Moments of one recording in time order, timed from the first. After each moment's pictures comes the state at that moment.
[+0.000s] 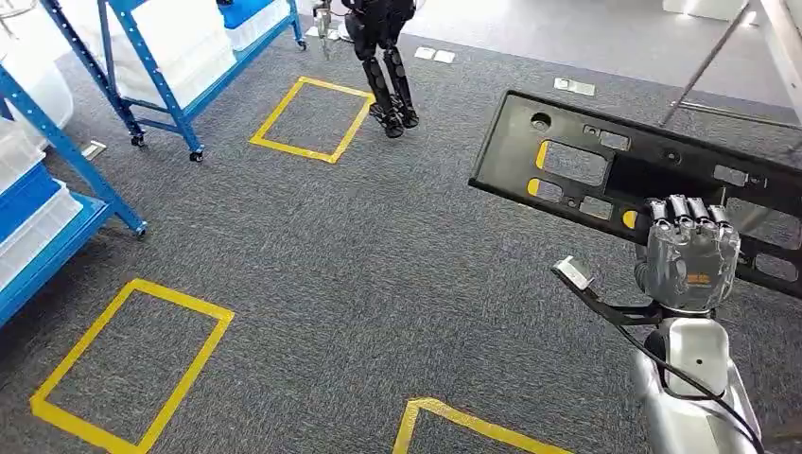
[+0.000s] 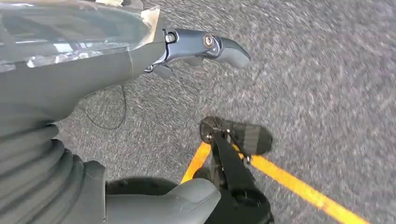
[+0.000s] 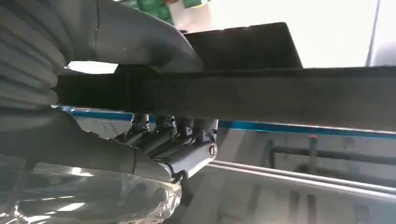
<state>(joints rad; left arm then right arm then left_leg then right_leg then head) -0.06 -0.13 0.62 -0.20 -0.30 0.09 -0.27 -0.24 -0.30 0.02 -1.54 1.57 -0.69 0.10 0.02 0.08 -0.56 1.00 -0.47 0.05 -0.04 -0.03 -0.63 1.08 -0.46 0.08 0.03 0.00</state>
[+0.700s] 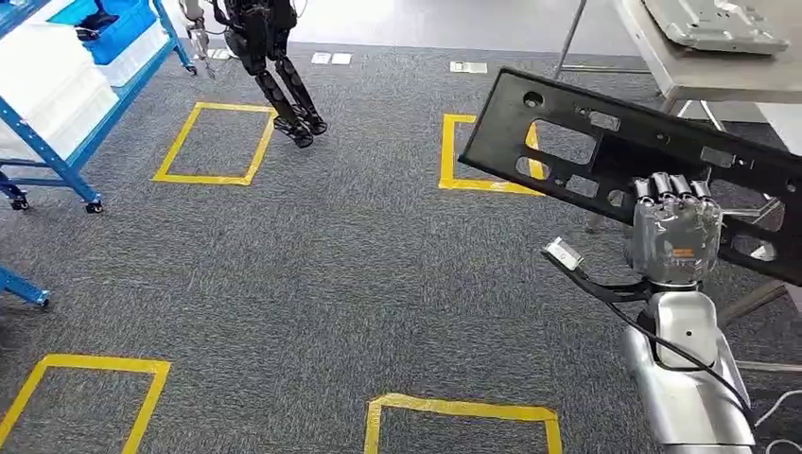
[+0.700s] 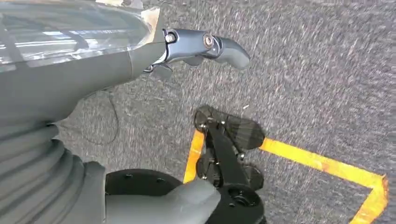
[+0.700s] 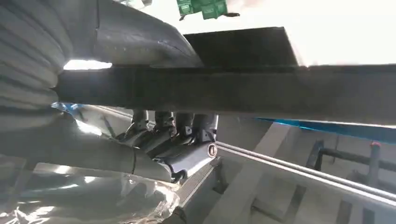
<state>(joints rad) -0.06 -0.13 0.65 -0.20 -0.30 0.09 -0.28 -0.33 -0.30 0.05 -1.46 1.55 -0.69 0.06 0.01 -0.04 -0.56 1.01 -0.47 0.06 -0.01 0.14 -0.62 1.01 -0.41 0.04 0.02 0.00</state>
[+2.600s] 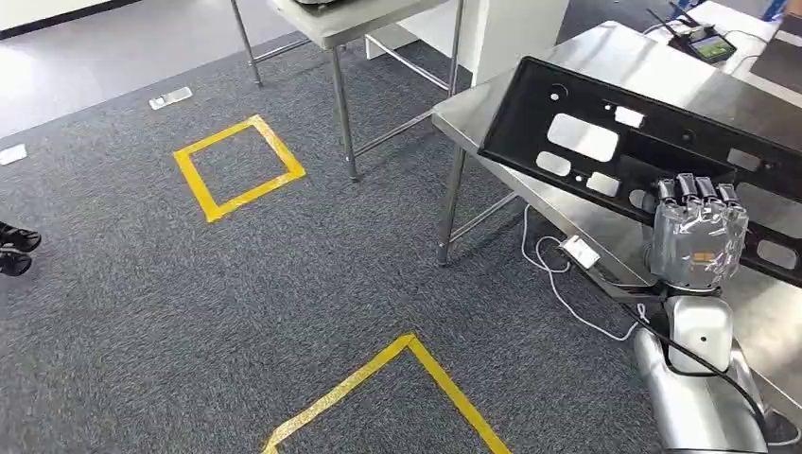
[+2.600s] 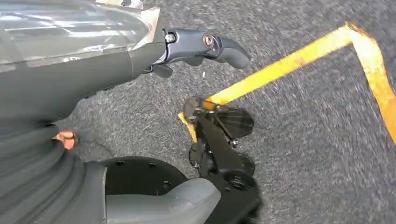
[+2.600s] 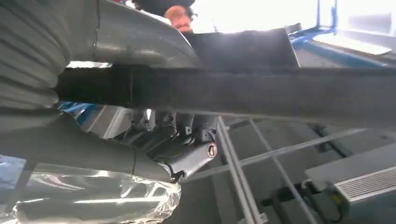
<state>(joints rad) -0.07 -0.13 0.68 -0.20 -0.31 0.06 -0.30 -0.31 -0.31 0.01 -1.49 1.57 -0.70 0.10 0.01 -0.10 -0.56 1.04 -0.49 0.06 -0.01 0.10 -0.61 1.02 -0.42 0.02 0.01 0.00</state>
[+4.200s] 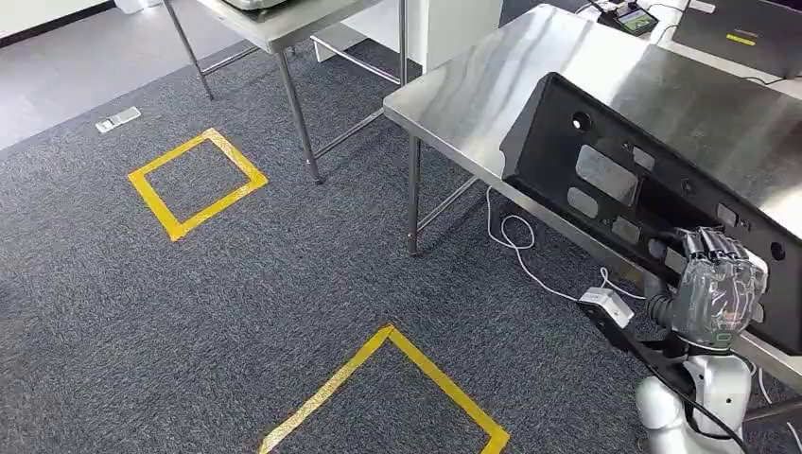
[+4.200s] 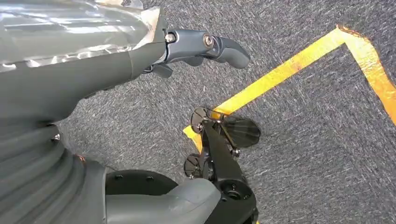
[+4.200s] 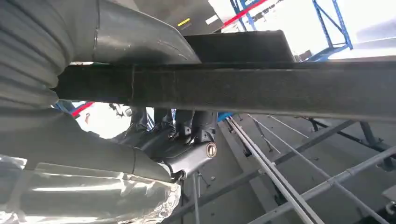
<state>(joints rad) -0.06 -0.11 0.72 -0.20 -0.33 0.04 -0.30 -0.09 -0.23 -0.10 -1.64 1.07 -0.70 -0.21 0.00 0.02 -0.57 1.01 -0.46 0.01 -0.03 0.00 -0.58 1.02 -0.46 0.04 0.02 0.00</state>
